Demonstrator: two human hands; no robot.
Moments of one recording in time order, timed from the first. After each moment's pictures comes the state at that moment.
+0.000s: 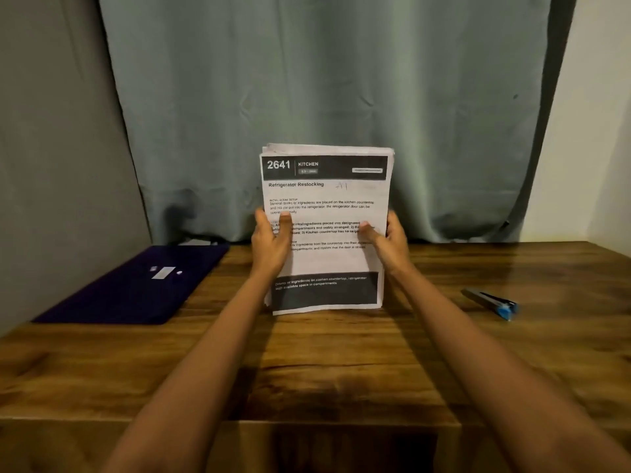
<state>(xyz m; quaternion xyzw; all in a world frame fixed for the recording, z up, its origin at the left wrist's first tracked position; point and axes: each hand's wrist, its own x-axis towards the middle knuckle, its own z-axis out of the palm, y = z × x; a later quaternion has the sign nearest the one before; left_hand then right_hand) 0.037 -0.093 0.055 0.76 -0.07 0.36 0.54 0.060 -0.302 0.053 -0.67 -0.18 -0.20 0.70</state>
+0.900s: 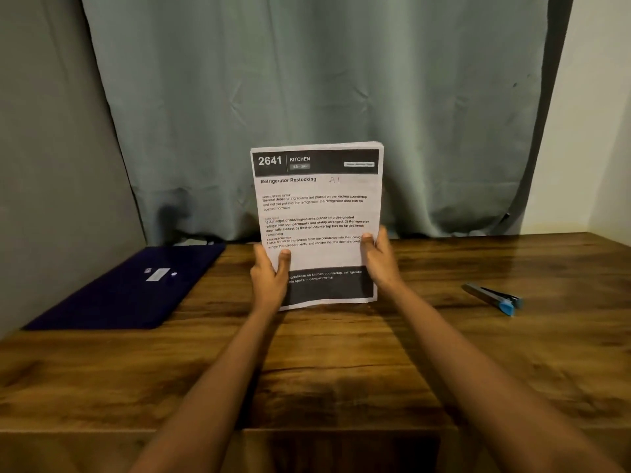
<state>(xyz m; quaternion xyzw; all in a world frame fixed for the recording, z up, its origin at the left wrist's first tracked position) 0.044 -0.097 -0.006 0.77 -0.02 0.38 0.51 0.080 -0.291 0.019 -0.71 -0.15 -0.22 0.65</state>
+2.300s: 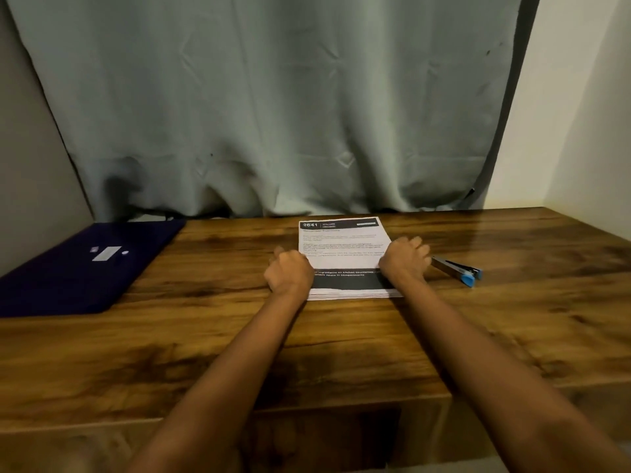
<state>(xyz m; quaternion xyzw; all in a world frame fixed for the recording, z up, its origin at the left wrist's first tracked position) 0.056 -0.193 -0.020 0.96 0.14 0.18 0.18 0.081 -0.373 -0.013 -0.95 0.19 -0.16 0.17</state>
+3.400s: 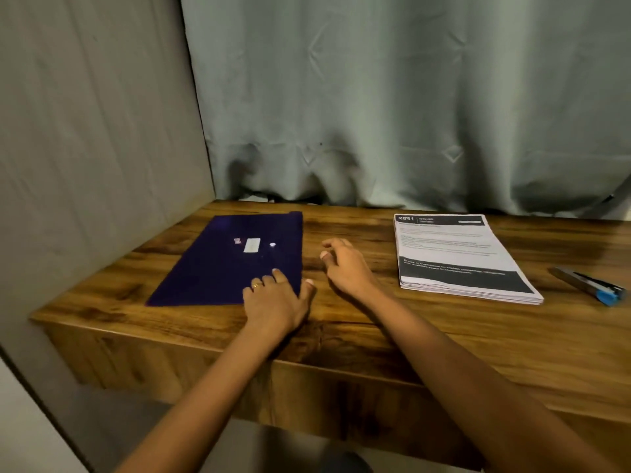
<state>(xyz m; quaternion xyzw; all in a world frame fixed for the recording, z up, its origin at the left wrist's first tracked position) -0.084 -0.034 -0.028 0.97 0.22 0.04 0.04 0.011 -0.144 -0.022 -0.88 -0.27 -0.11 0.37</state>
